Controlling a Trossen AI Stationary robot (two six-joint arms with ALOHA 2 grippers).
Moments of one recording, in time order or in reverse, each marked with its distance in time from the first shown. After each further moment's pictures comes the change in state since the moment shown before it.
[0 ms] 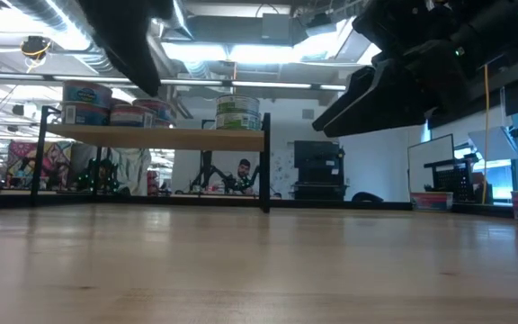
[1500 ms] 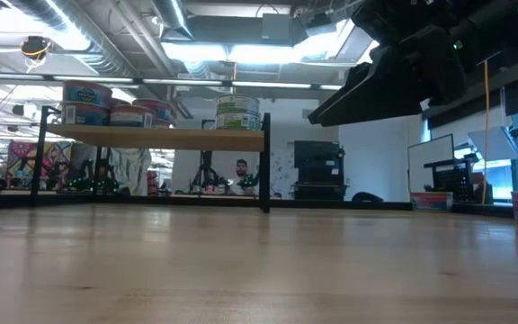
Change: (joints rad) left arm -0.846 0.423 0.001 0.091 0.842 -1.263; right arm -0.001 0.000 0.000 0.045 -0.015 0.008
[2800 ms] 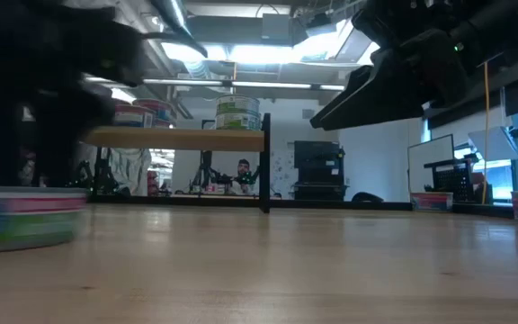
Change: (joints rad) left arm 0.483 0.092 0.006 0.045 -0.520 0.919; right arm 0.000 0.000 0.000 -0.018 0.000 0.019
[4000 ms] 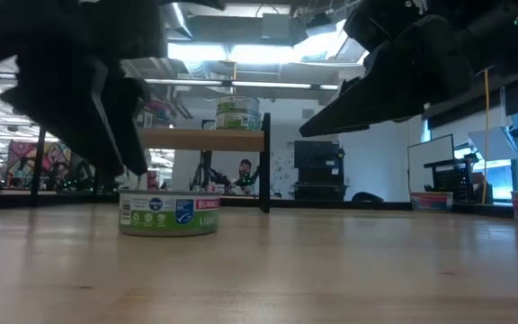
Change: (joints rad) left arm 0.006 -0.107 -0.099 0.283 -0.267 0.194; right arm 0.000 0.081 0.001 0.129 -0.095 0.091
